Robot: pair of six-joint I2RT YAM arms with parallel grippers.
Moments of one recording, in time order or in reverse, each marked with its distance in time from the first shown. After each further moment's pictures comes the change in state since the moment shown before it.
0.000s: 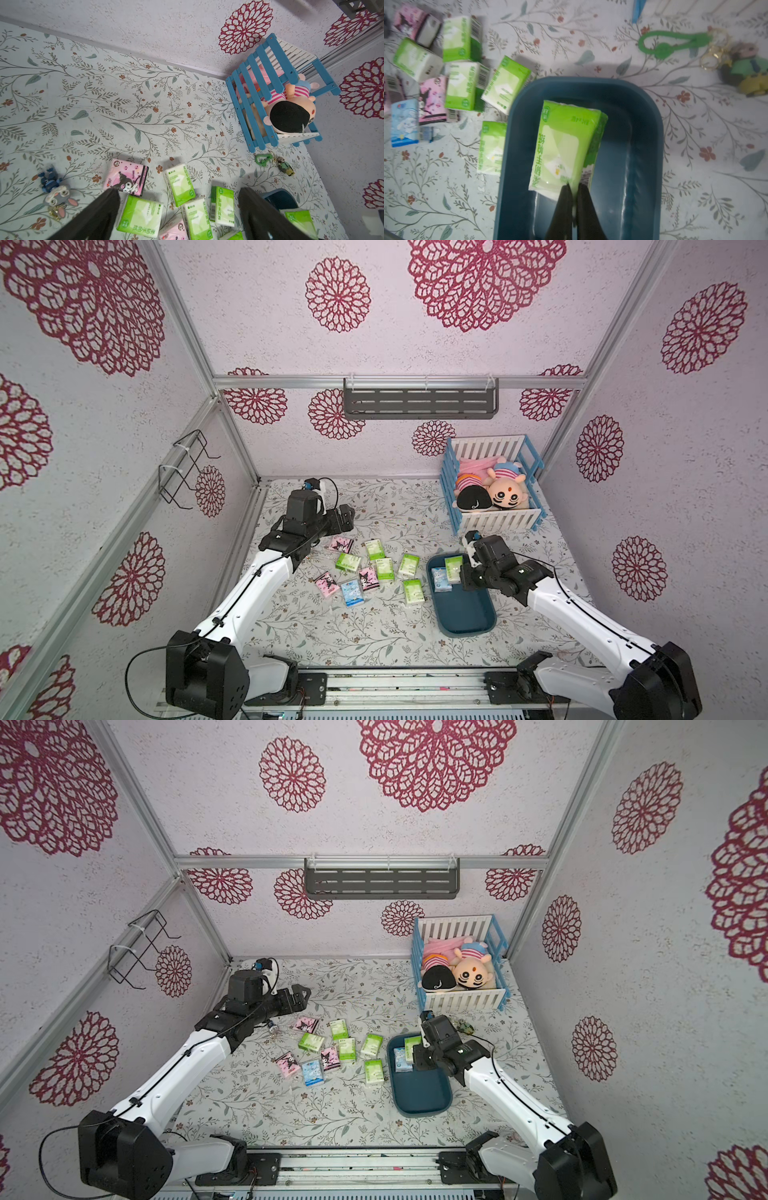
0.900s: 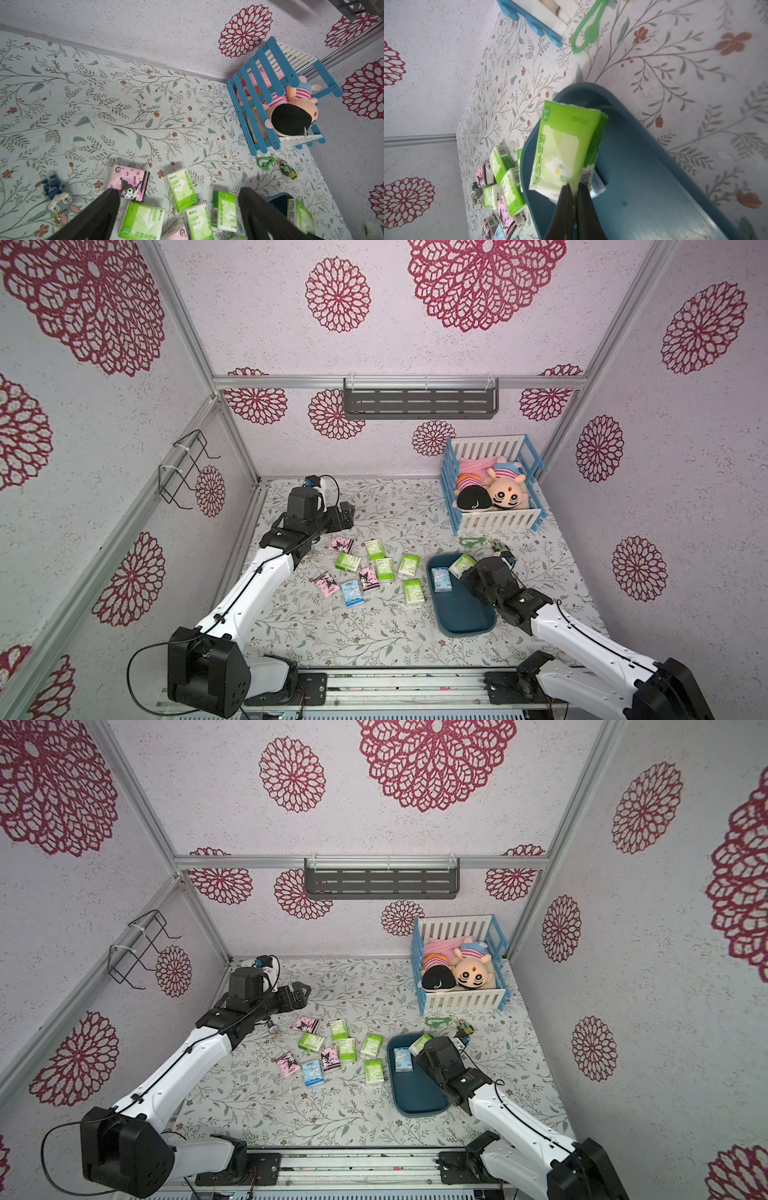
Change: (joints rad) left arm -0.001 0.017 0.024 0.003 -0.017 0.018; right arm 0.064 -0.120 -0.285 0.409 0.192 0.928
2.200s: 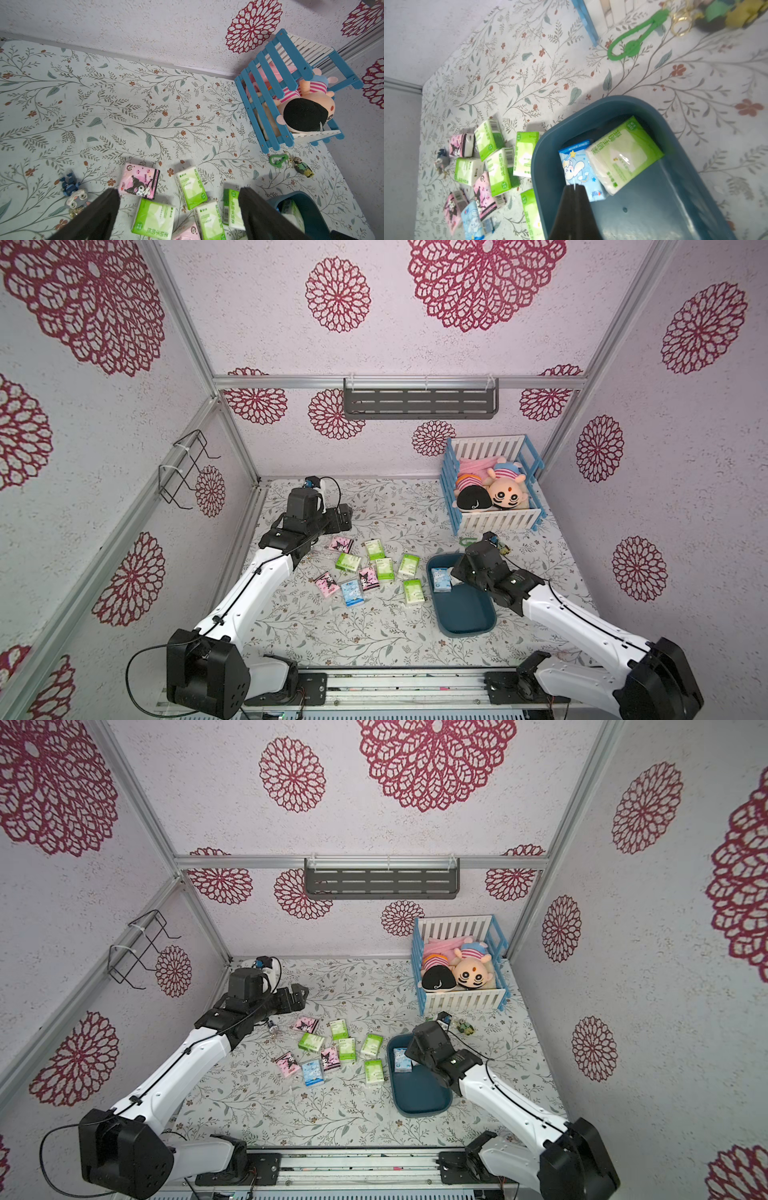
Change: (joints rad) left arm 0.000 -0.007 0.006 -0.029 -0.031 0.048; right arm 0.043 0.165 0.245 -0.182 -0.011 -0.373
